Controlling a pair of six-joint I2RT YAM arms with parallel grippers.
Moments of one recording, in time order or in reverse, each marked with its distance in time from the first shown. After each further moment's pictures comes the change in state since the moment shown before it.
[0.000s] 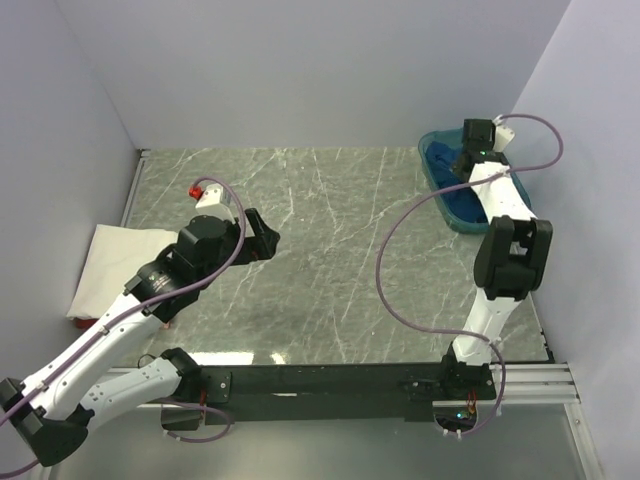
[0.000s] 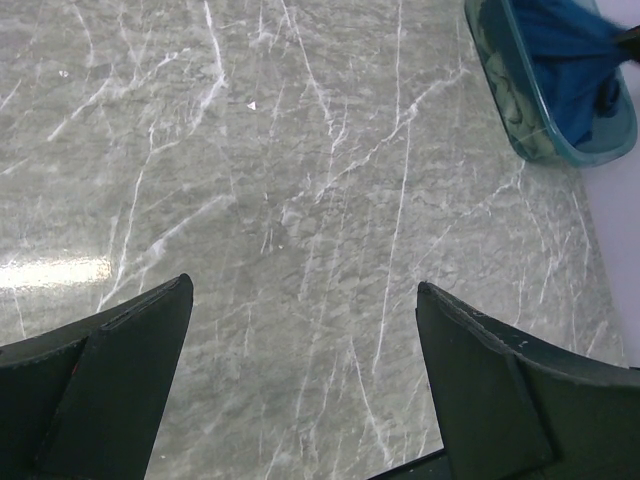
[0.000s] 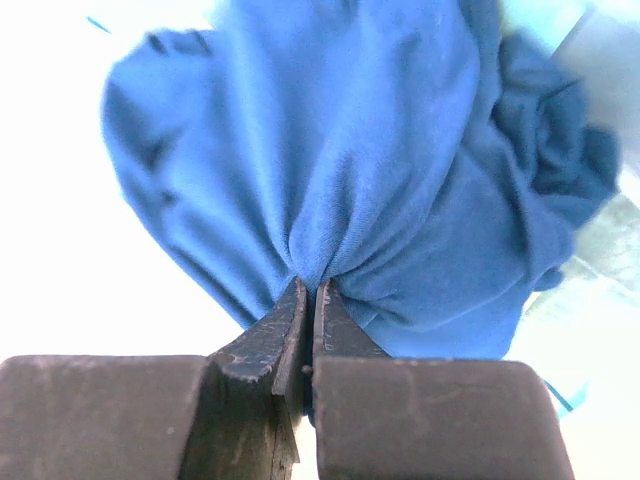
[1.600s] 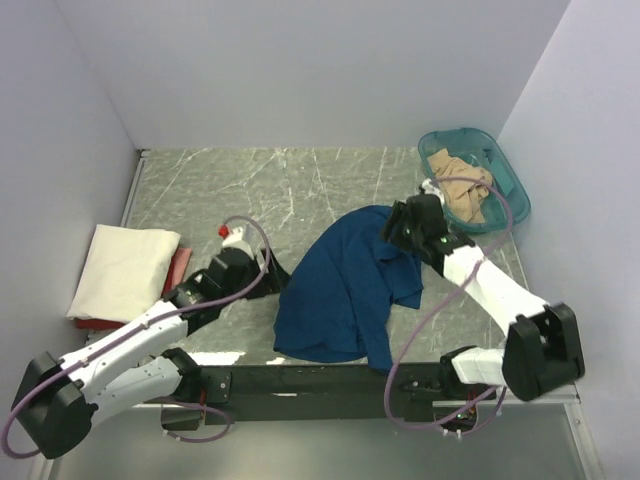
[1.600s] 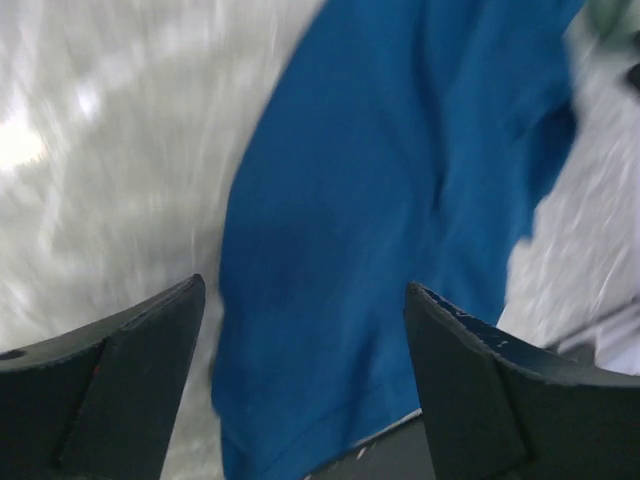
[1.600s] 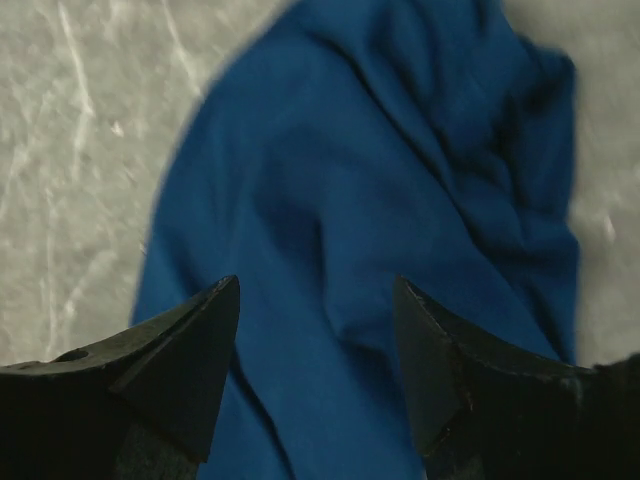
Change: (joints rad) left arm 0.006 0.048 -0.353 0.248 0.166 -0.160; right arm 0.423 -0.615 -0.751 0.190 -0.258 0.071
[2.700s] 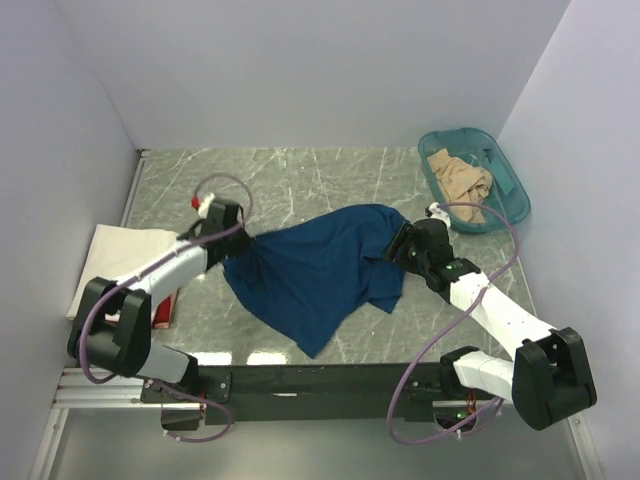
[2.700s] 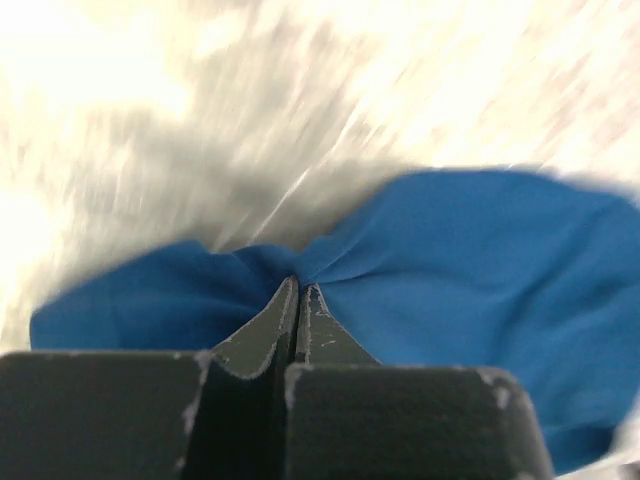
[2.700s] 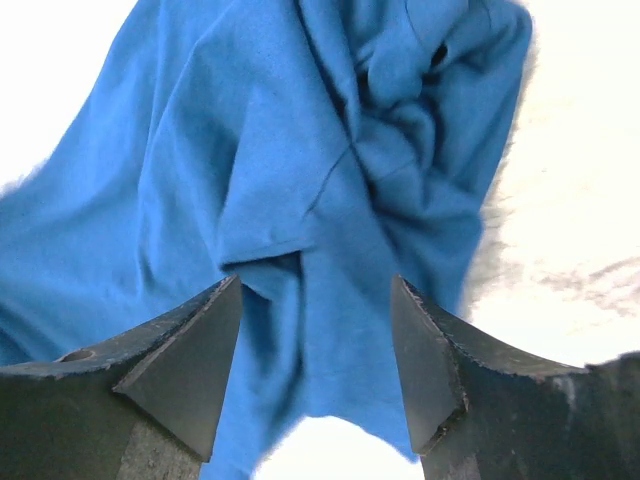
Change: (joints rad) left arm 0.330 0.488 0.178 0.043 -0.043 -0.125; right arm -0.002 -0.187 -0.287 0.097 0.002 0.044
